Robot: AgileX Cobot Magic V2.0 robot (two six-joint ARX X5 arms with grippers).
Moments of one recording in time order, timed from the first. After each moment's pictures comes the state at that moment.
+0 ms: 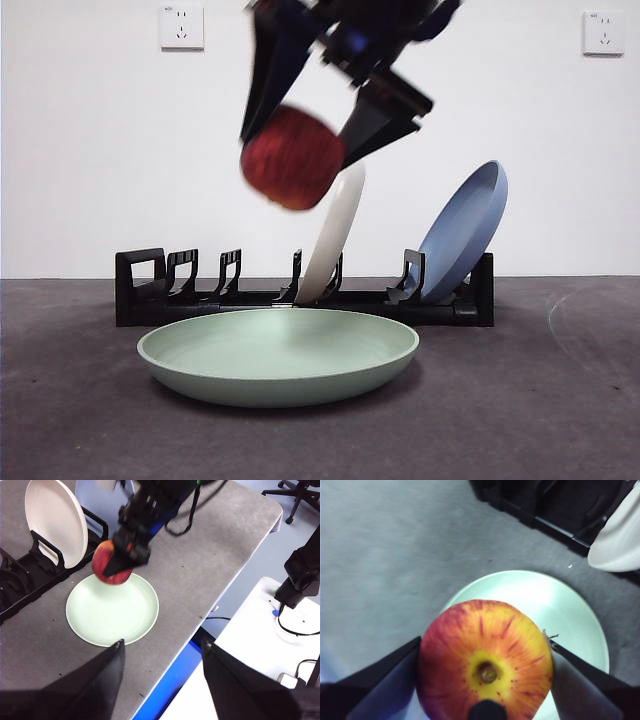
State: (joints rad) left arm -1.08 0.74 1.42 -1.29 -0.13 -0.22; right arm 0.76 1.64 1.36 -0.59 -0.13 0.15
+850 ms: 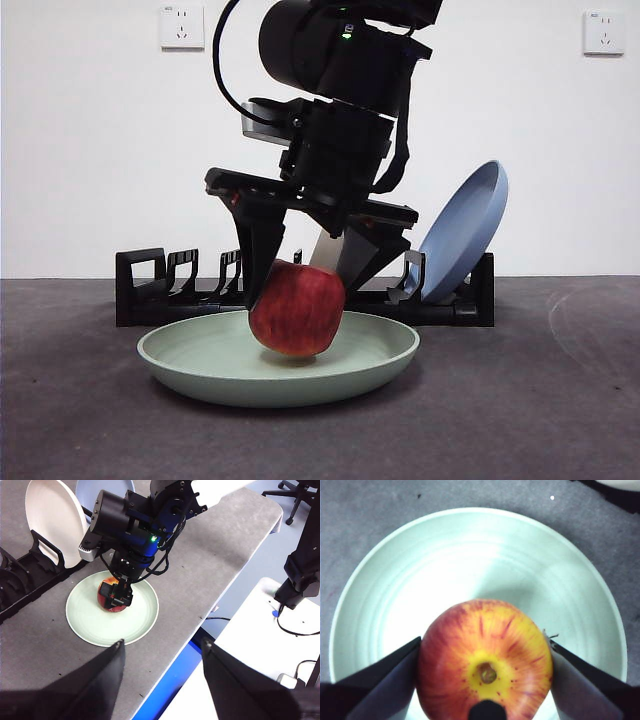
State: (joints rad) left arm -1.08 0.74 1.42 -1.29 -0.13 -0.22; right arm 0.79 1.88 1.36 -0.58 0.00 0.21
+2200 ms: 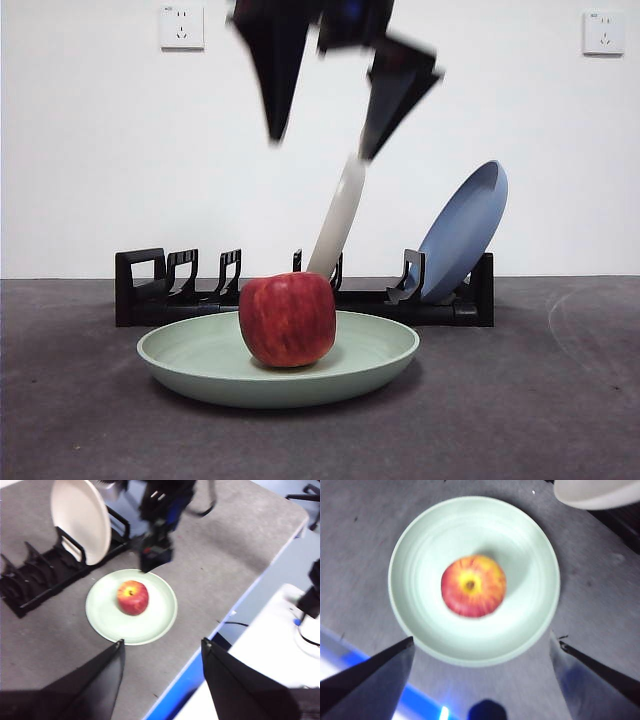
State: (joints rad) left arm -1.08 0.74 1.42 -1.30 -0.23 -0.26; right arm 0.79 1.88 1.92 -1.33 0.00 0.10
